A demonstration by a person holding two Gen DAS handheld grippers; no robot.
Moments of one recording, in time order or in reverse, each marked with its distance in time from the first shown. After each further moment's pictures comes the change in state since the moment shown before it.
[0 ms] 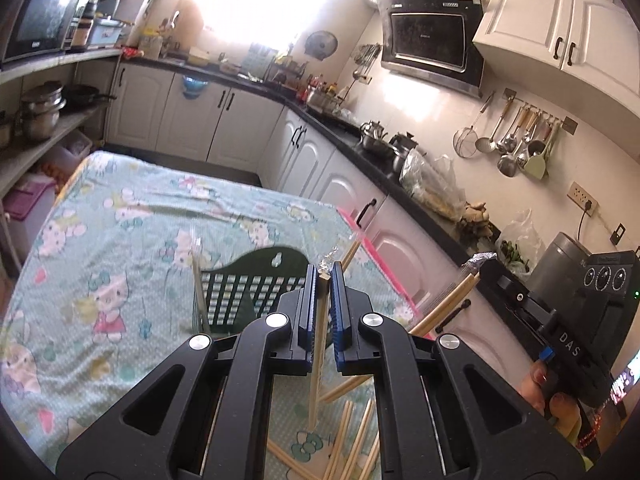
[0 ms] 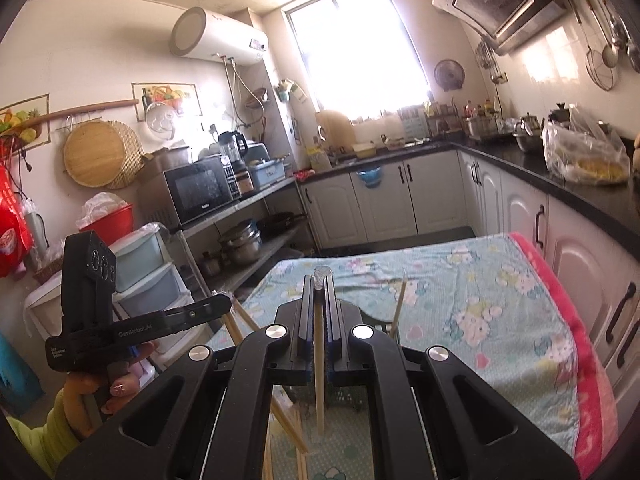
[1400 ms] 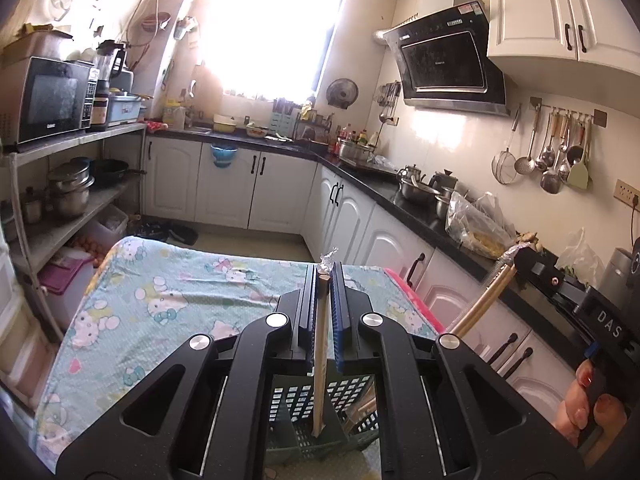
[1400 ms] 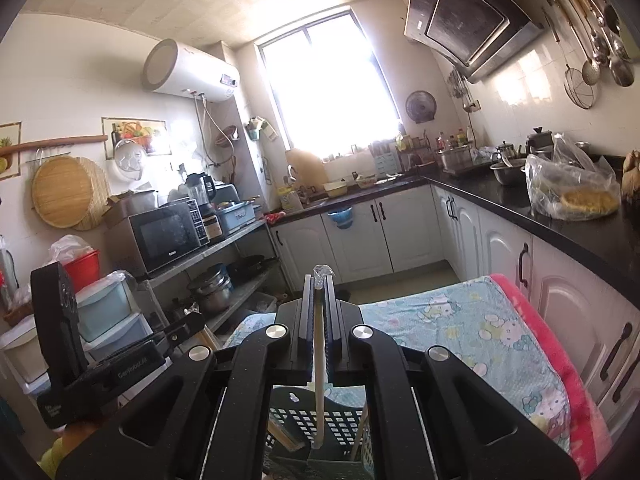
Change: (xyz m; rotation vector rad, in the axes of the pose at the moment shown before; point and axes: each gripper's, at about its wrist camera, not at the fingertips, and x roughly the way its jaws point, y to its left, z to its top) left arm 0.038 -0.020 0.052 0.131 -0.188 0.197; right arm 0.045 -0.028 0.048 0.036 -0.135 -0.110
